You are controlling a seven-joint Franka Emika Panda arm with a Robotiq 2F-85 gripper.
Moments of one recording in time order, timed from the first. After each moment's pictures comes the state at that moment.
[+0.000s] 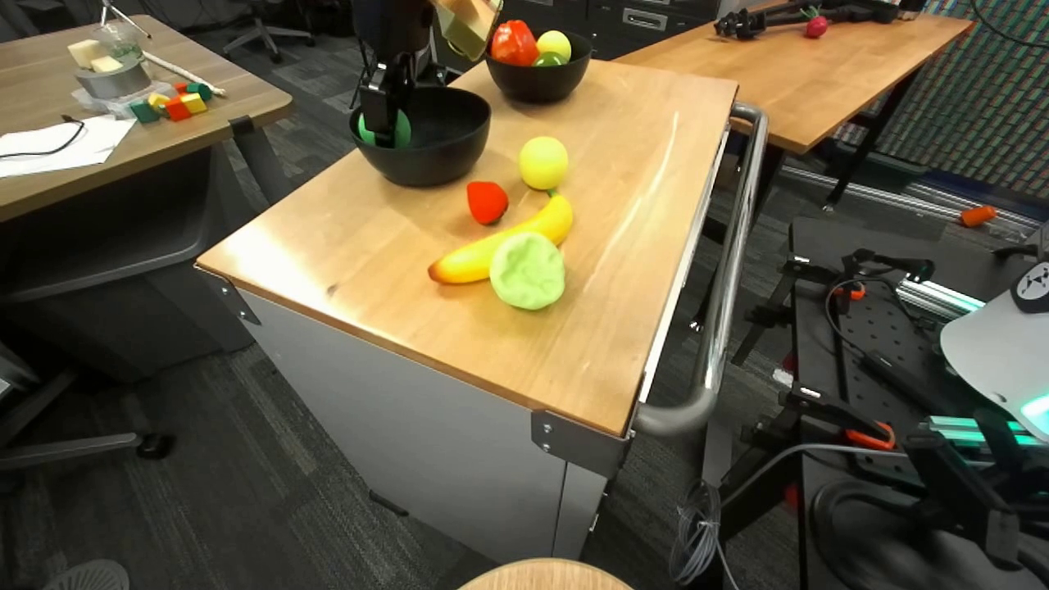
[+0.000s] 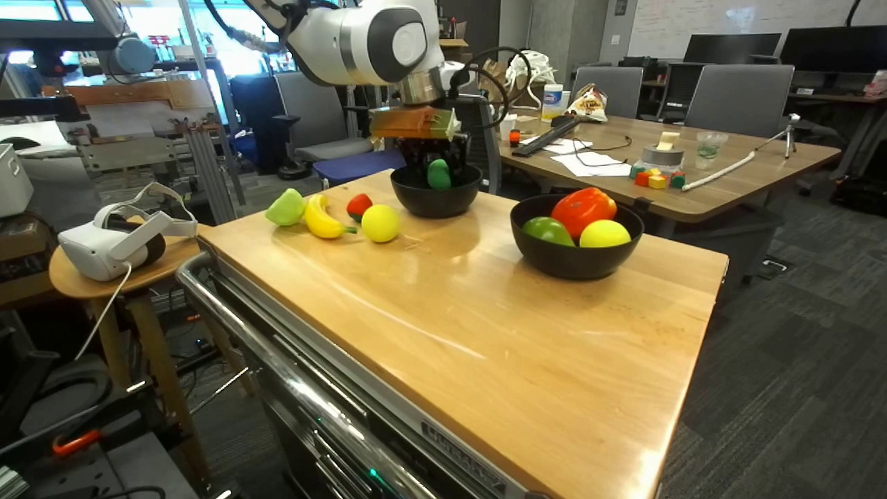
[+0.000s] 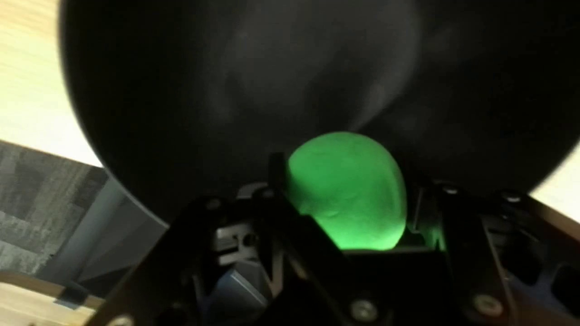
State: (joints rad) arm 0.02 0.54 0.07 -1.69 -0.09 2.51 -0.22
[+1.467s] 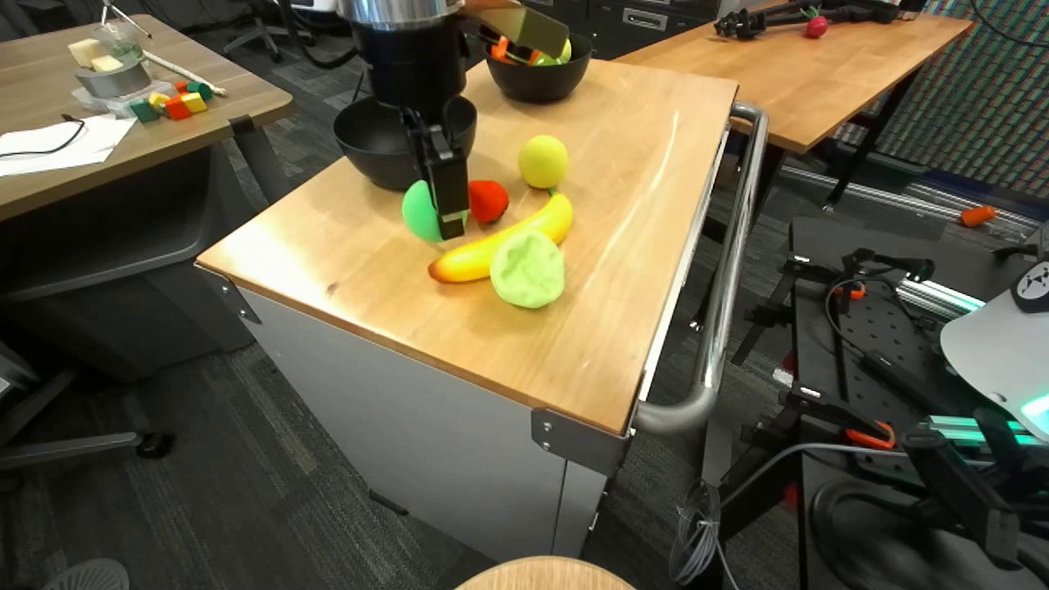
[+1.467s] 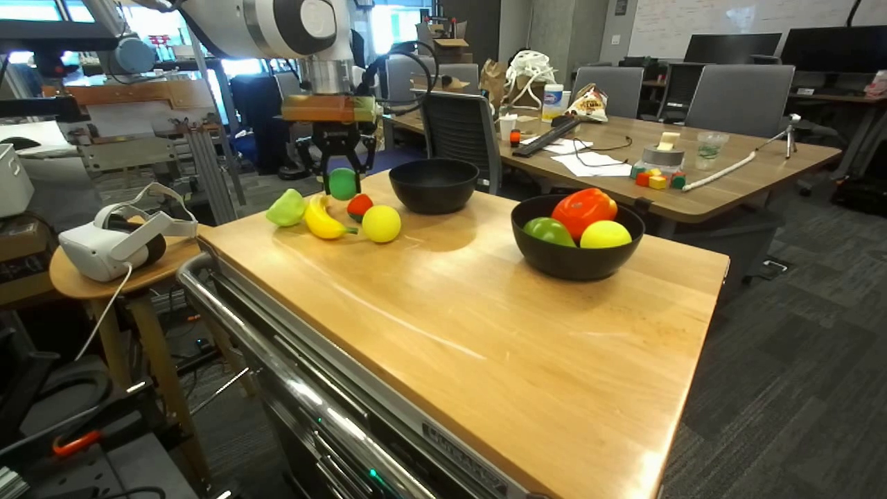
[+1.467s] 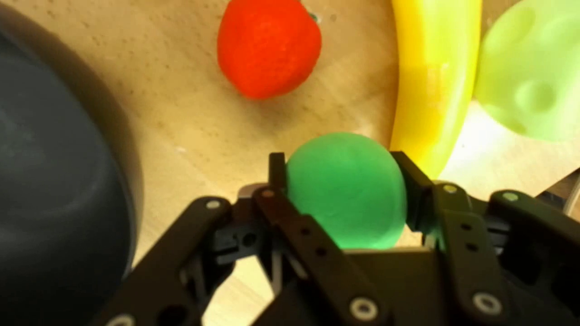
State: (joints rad) arm 0.11 0.36 0.18 -1.89 -0.11 2.24 -0.47
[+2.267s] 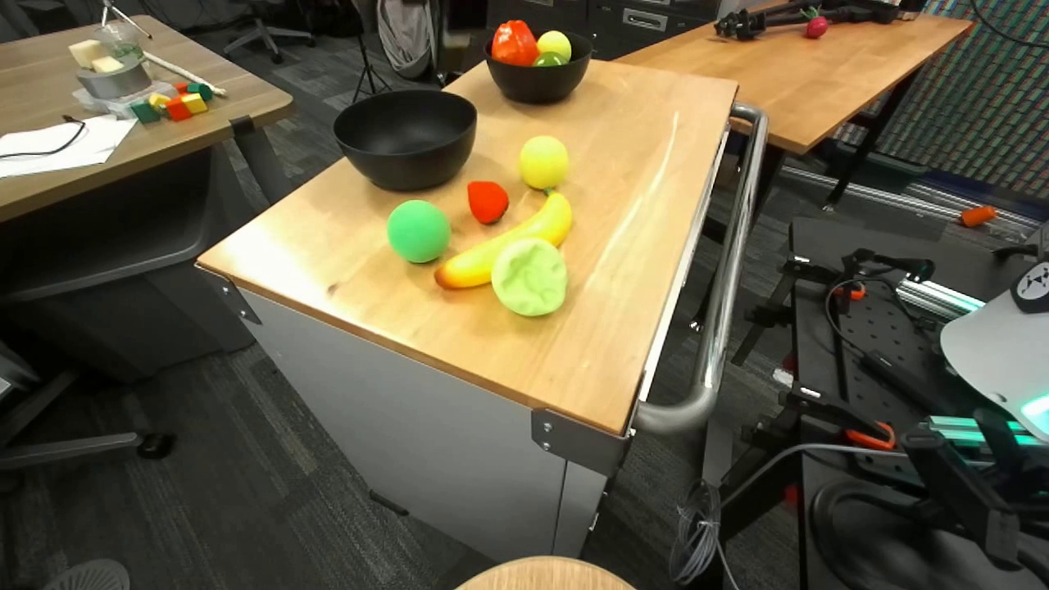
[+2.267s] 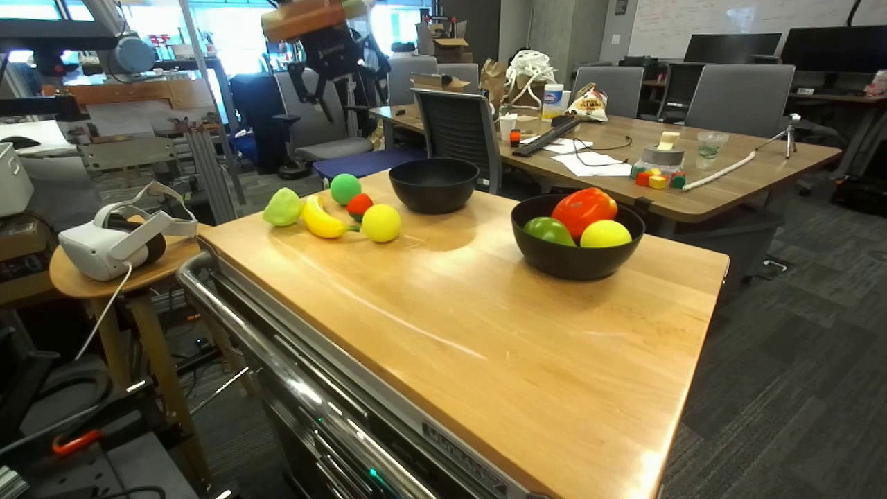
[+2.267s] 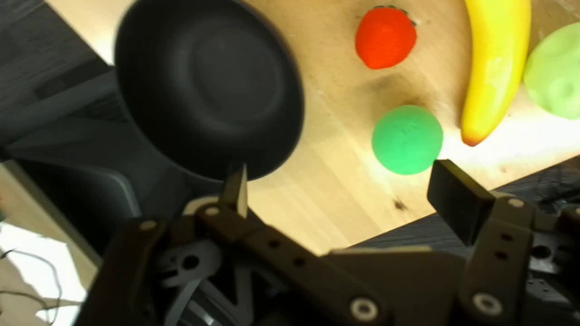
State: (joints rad) arm 0.11 0.04 0.14 -2.04 -0.30 2.35 -0.43
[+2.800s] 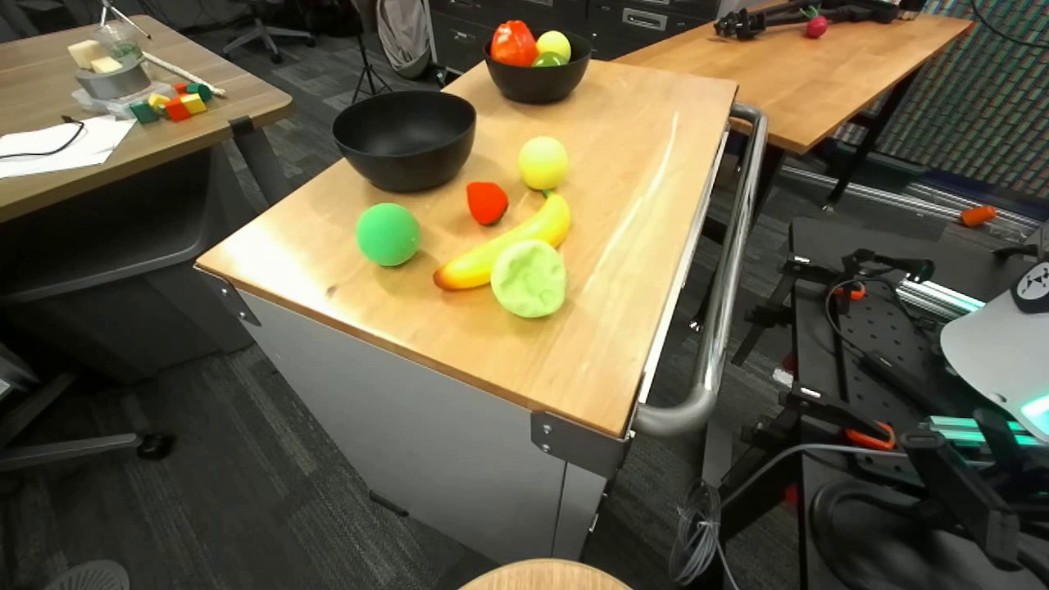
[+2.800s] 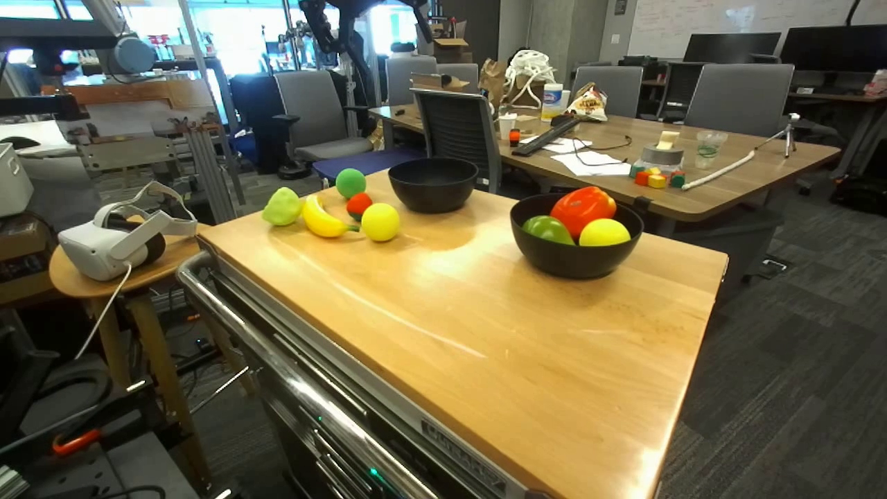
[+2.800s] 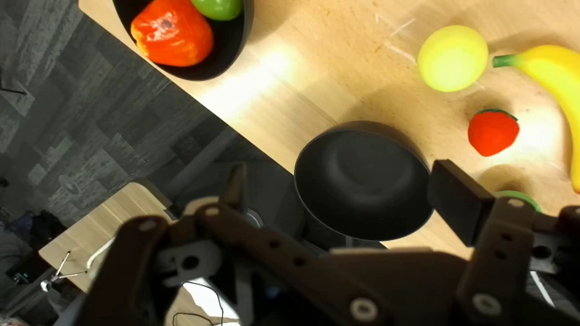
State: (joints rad) arm 0.02 -0.26 0.02 -2.24 -0.40 2.36 -0.31
